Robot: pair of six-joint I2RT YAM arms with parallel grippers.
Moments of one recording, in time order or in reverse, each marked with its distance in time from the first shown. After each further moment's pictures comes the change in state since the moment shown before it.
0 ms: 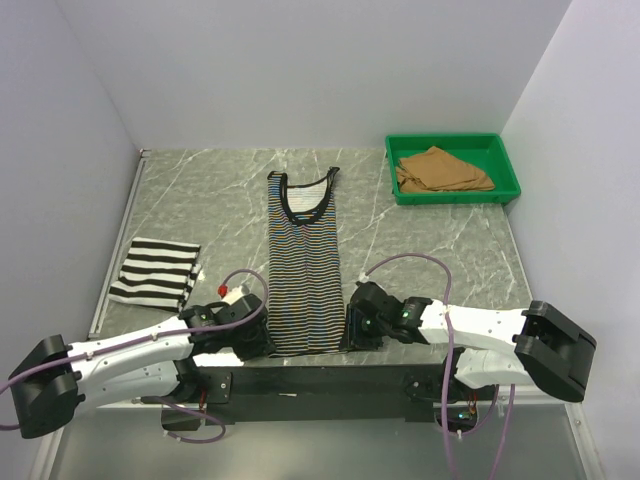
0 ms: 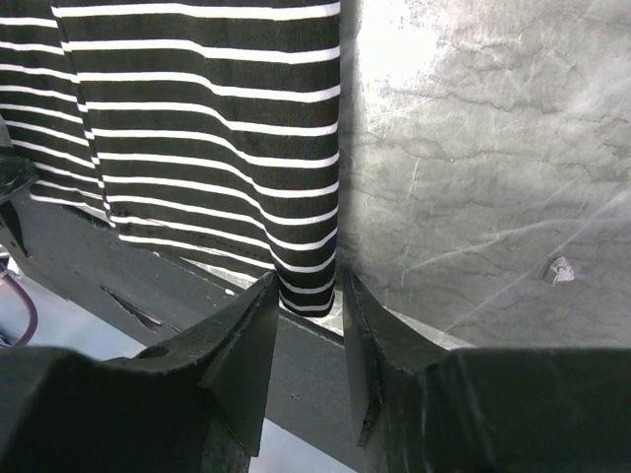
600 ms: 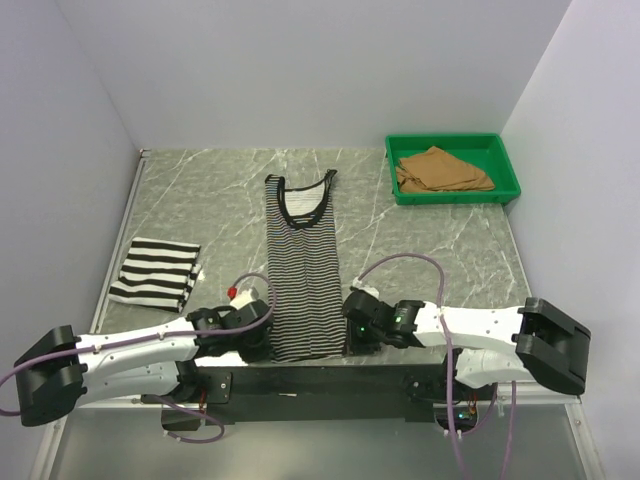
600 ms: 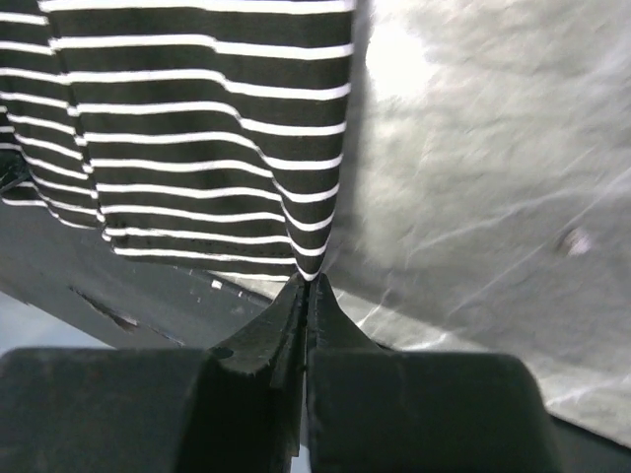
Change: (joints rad) left arm -0.057 0.058 -0.008 0.079 0.000 0.010; right arm 0.085 0.024 0.042 -0.063 0.083 0.022
